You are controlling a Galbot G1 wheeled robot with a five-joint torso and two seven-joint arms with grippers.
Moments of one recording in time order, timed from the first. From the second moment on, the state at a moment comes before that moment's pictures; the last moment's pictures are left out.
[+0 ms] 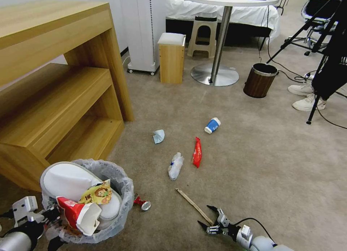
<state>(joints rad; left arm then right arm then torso) 2.01 -1.16 -1.14 -2.50 -1.33 0.62 -0.55 -0.89 1.07 -0.46 0.62 0.62 0.81 -0.52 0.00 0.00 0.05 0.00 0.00</state>
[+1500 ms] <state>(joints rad) 1.99 -1.15 -1.12 -2.50 -1.34 0.61 -0.56 -0.90 1.07 -0.44 0.60 0.59 0.81 -0.53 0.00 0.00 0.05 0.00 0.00</state>
